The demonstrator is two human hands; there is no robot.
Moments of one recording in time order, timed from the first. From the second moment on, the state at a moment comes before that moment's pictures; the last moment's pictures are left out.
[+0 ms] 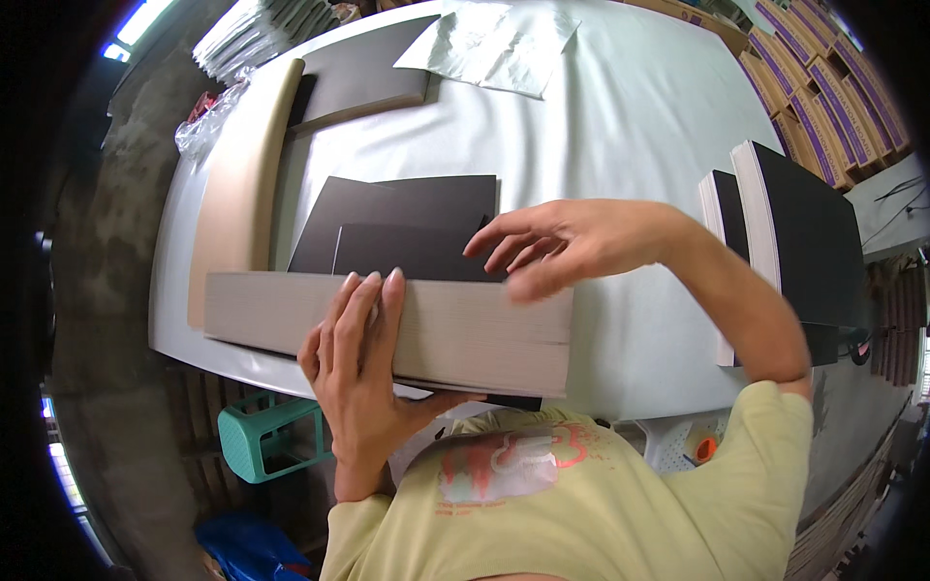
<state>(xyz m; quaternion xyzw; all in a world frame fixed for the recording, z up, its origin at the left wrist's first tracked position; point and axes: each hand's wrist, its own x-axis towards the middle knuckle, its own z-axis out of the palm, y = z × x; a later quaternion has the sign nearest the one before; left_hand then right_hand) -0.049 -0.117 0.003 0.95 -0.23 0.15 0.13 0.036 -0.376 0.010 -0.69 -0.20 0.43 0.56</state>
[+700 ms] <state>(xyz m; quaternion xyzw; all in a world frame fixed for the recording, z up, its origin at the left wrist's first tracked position) -0.070 -0.094 0.004 0.95 -0.27 0.11 0.11 0.050 -0.365 0.036 -0.80 -0.21 0.45 0.33</state>
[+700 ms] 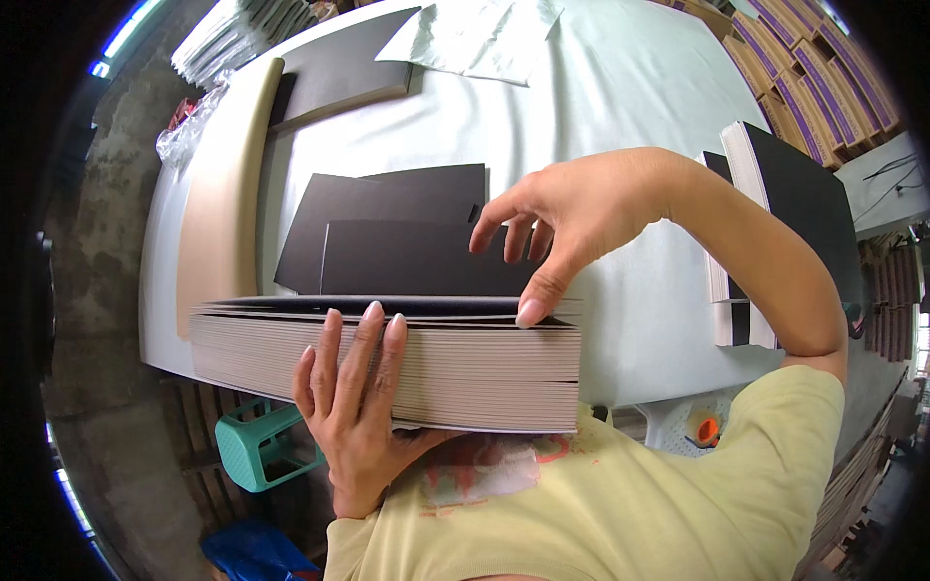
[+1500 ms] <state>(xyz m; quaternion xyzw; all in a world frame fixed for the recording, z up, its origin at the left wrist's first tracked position) -0.075 -0.089 -0.001 0.94 -0.29 0.14 0.09 0.022 -0.376 0.043 -0.89 -0.38 0.14 0.21</state>
